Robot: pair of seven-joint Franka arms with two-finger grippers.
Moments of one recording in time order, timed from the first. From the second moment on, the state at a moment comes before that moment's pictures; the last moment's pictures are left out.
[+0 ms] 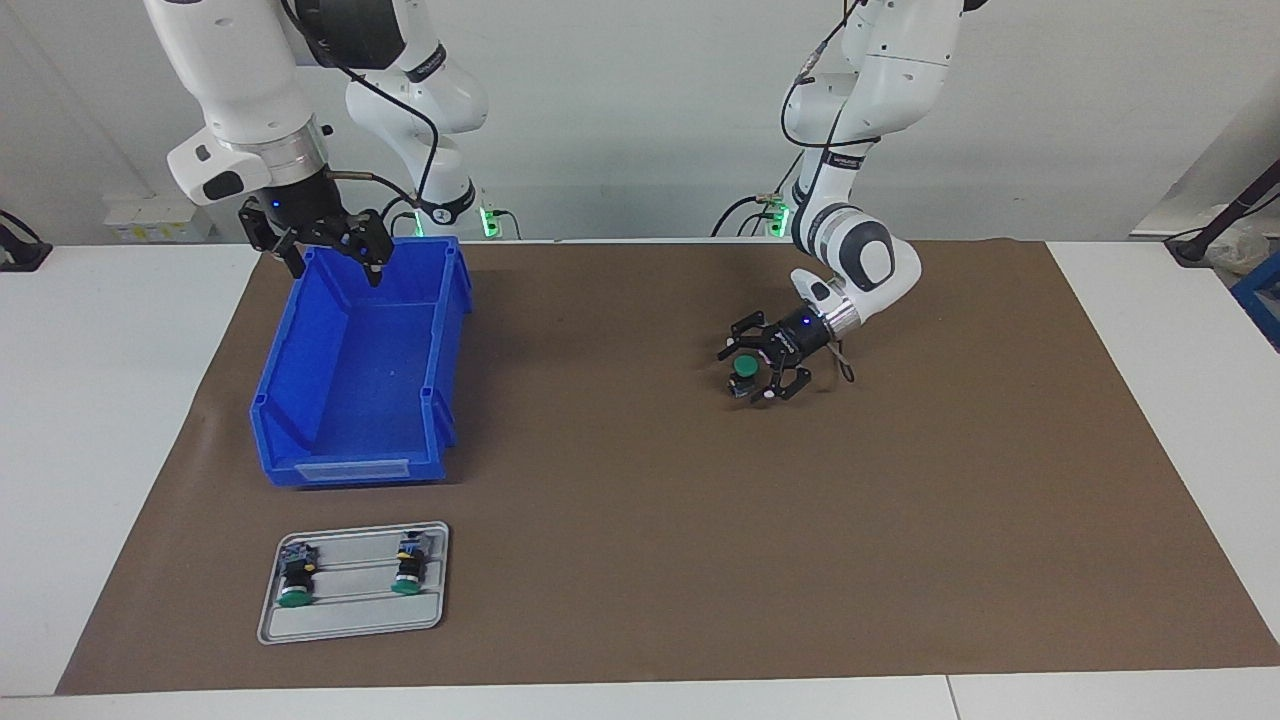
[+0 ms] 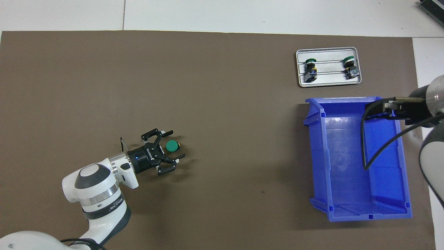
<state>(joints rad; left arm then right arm) -0.07 0.14 -0.22 -2.50 -2.00 2.25 2.56 -0.02 -0.05 0.08 -1.66 -0.05 1.62 0.21</state>
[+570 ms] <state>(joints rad) -0.06 0.07 -0.22 -2.50 -2.00 2.35 2.54 -0.02 -0.05 0.08 -1.66 -0.05 1.62 0.21</state>
